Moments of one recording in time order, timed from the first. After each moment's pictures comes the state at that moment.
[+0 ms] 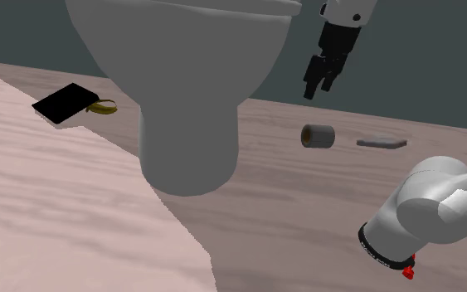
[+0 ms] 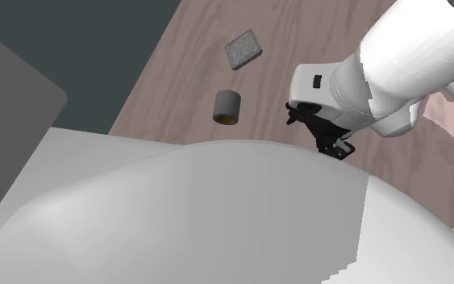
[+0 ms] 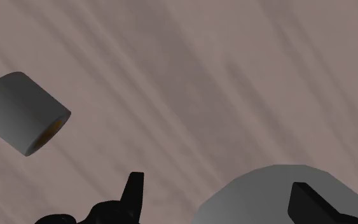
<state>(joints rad) -0.01 -0.74 0.06 -2.32 0.00 1.59 0.01</state>
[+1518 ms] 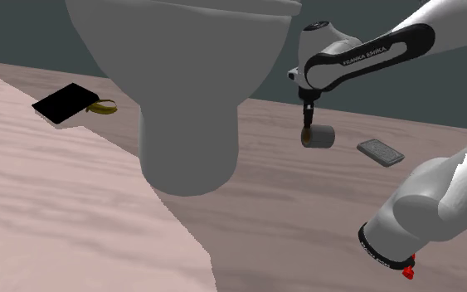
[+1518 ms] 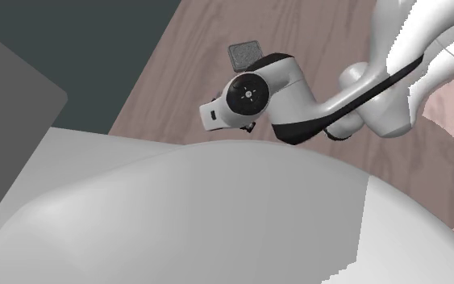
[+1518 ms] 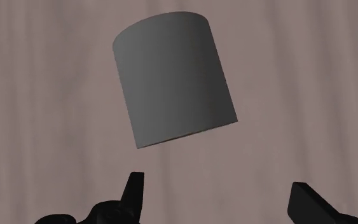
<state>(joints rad) -0.08 -0.31 -0.18 -2.46 -0.47 2.09 -0.57</state>
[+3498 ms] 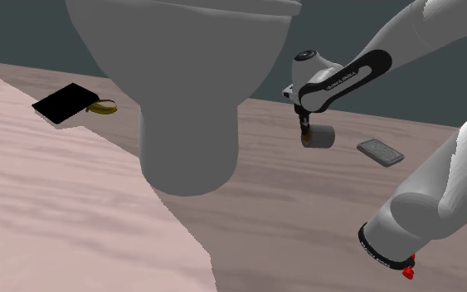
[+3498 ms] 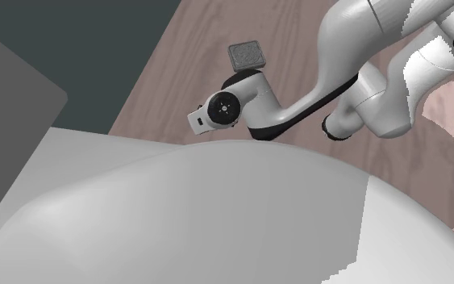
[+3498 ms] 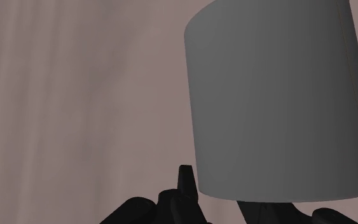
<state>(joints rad) -0.13 -0.06 -0.25 -2.43 -0.62 2.34 -0.65</state>
